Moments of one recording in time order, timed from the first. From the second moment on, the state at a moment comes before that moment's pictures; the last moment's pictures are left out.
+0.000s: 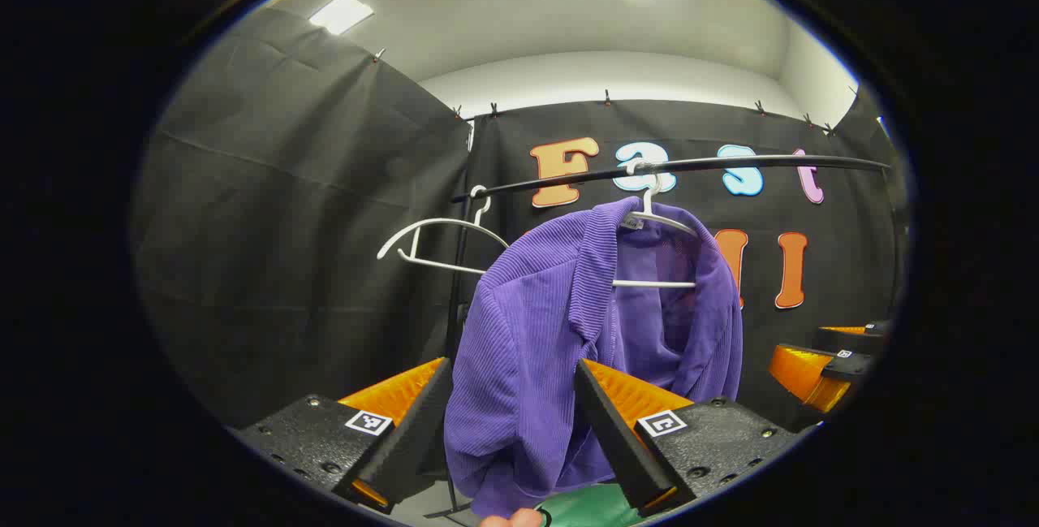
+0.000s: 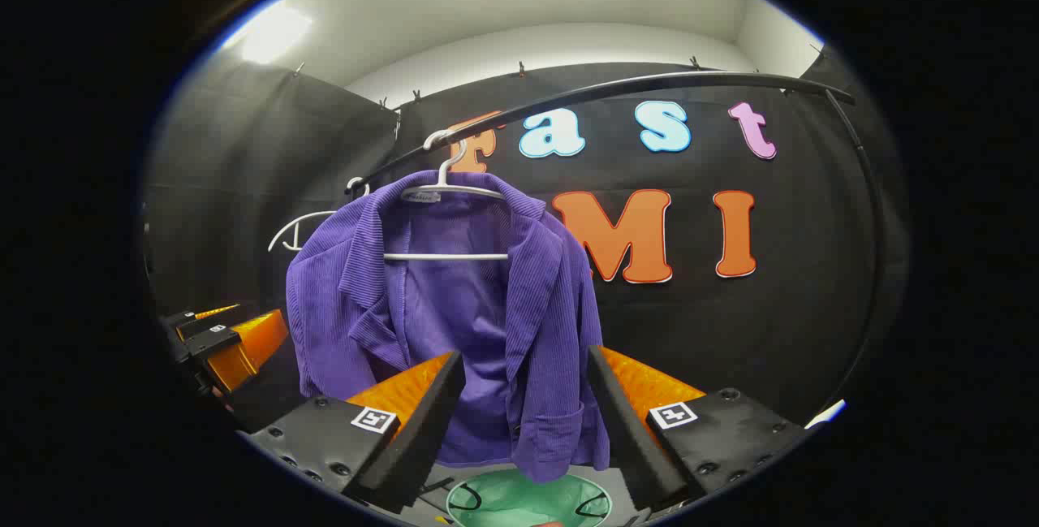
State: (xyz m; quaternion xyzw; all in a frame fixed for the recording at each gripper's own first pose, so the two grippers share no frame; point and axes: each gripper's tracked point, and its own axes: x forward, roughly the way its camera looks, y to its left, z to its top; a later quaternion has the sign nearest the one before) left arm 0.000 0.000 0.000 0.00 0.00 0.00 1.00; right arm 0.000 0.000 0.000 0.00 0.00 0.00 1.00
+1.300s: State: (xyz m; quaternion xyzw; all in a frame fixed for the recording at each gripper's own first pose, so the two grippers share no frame) left arm -0.016 0.002 0.015 -0.01 0.01 0.03 1.00; right arm 0.136 -0.003 -0.004 0.04 0.00 0.03 1.00
